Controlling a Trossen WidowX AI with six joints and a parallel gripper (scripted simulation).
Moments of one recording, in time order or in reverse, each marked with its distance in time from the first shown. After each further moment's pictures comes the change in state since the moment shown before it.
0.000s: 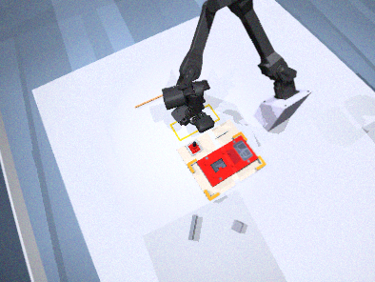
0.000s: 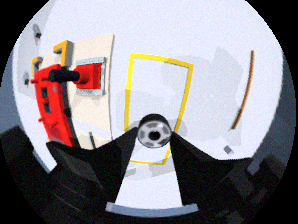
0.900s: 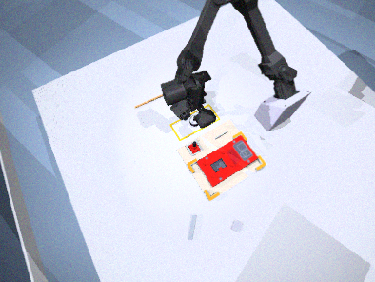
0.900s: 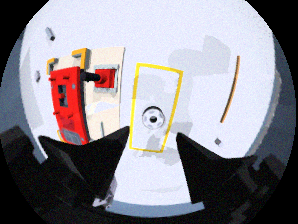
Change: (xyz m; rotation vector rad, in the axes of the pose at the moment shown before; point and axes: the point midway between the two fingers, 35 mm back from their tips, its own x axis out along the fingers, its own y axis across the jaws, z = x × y) arm -0.038 0.002 0.000 -0.014 -0.008 0.008
